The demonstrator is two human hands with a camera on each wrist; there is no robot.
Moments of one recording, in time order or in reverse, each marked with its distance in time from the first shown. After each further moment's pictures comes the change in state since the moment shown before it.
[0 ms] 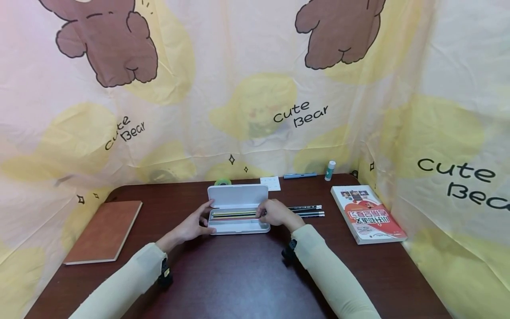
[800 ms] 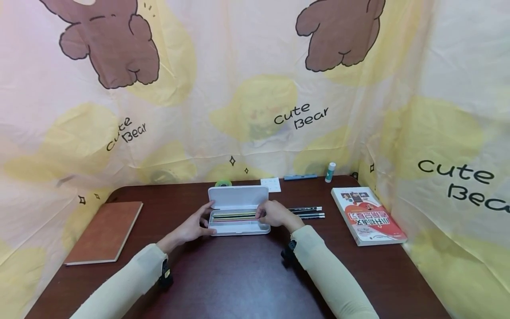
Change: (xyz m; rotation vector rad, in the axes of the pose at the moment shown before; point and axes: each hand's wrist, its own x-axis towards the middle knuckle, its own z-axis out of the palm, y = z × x) left_hand 0.000 0.000 -0.001 0.029 0.005 -0.006; right_hand 0.000 -0.002 -0.002 0.051 -0.034 0.025
